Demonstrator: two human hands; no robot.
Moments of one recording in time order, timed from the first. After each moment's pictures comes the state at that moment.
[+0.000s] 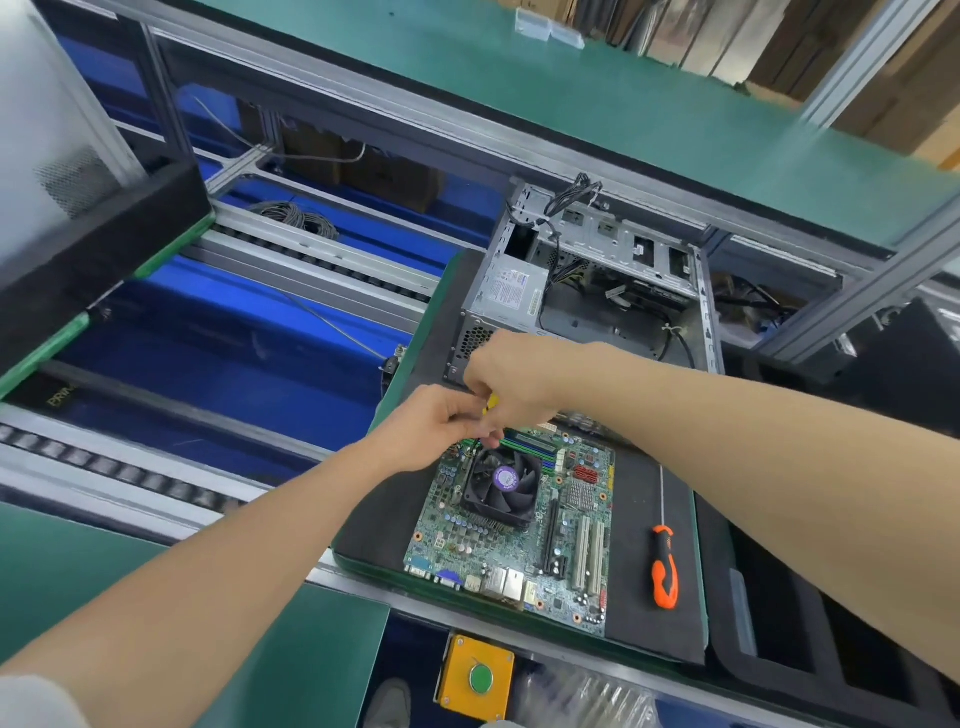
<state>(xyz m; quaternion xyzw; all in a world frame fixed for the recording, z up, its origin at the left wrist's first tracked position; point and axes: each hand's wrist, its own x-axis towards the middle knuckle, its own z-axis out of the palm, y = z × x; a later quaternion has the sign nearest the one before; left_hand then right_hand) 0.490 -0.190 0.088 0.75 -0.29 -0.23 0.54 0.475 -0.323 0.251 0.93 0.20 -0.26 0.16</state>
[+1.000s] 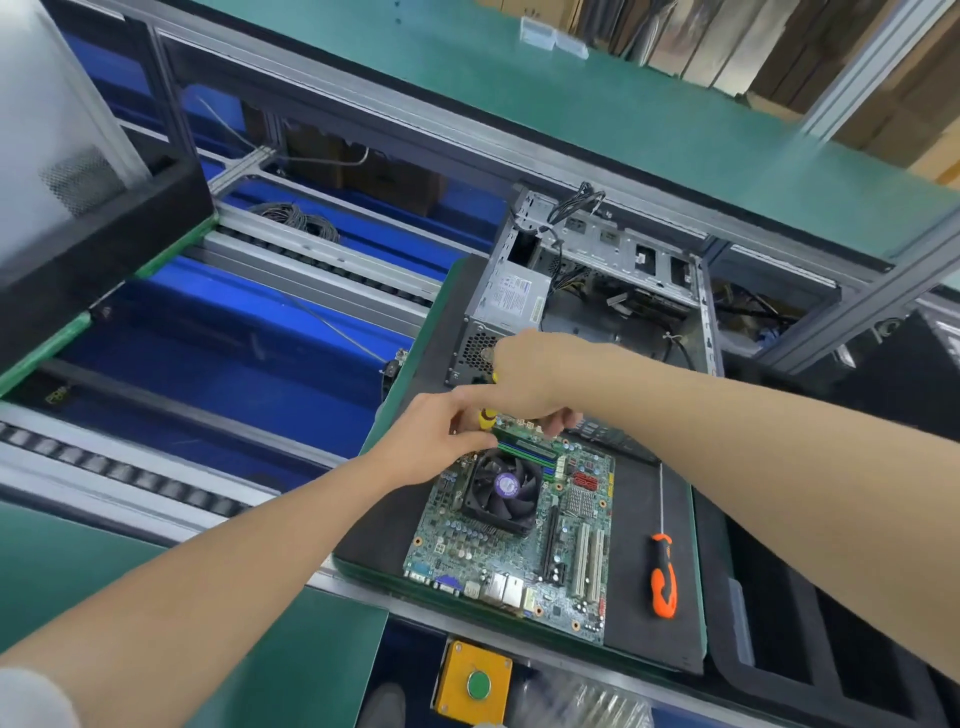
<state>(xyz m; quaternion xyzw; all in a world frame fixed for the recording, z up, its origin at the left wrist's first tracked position) 0.487 -0.195 0.081 0.82 -0.27 -0.12 0.50 0.476 -0.327 0.254 0.96 0.04 -0.29 0.06</state>
